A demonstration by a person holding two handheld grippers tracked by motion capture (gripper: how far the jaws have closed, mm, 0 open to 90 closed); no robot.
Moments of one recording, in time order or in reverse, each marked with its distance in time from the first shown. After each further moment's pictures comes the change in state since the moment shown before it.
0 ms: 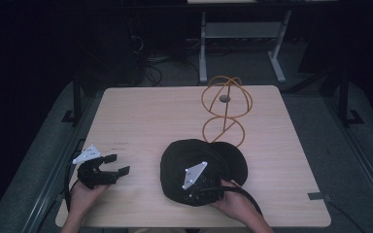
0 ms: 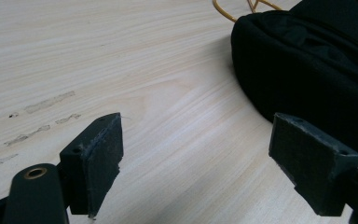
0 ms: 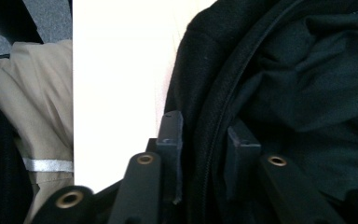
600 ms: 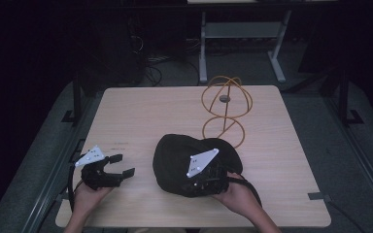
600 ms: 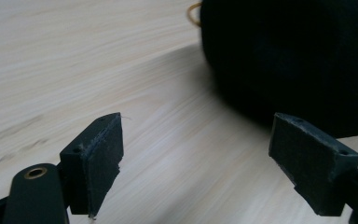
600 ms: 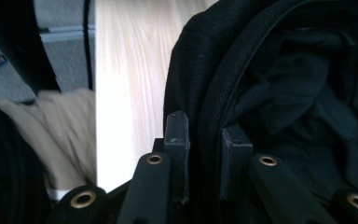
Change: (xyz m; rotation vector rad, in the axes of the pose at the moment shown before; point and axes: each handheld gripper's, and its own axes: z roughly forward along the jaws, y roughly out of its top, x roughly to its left) left arm -0.022 0.009 0.002 -0.041 -0.069 0.057; right arm -0.006 0.019 -0.047 -0.149 0.000 0.029
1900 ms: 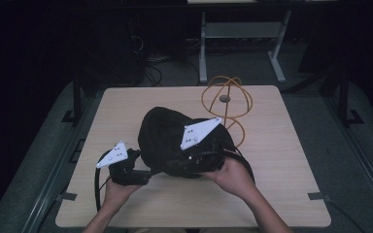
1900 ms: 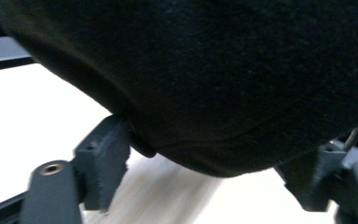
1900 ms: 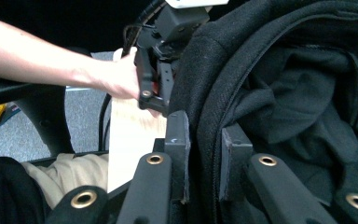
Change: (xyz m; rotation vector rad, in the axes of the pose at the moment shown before) left arm -0.054 0.038 0.045 -0.235 -0.192 0.088; right arm -0.011 0.071 -0.053 -0.174 0.012 -0.010
